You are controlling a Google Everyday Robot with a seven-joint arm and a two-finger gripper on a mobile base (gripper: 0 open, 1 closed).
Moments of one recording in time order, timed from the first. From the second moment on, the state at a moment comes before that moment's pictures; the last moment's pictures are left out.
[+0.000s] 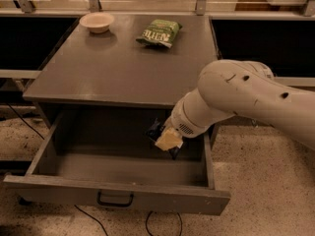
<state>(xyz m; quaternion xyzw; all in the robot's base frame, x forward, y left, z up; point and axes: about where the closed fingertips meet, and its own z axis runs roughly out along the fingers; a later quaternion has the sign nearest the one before) 0.496 -0.040 0.772 -0.53 0.81 0.09 0.25</state>
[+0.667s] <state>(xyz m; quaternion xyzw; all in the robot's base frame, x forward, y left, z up) 0.497 -0.023 0.739 -0.53 0.81 0.13 0.23</state>
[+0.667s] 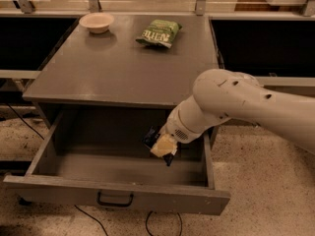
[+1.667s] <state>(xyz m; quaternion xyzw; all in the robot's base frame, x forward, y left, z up) 0.495 -0.013 0.690 -0.51 0.81 0.13 0.25</state>
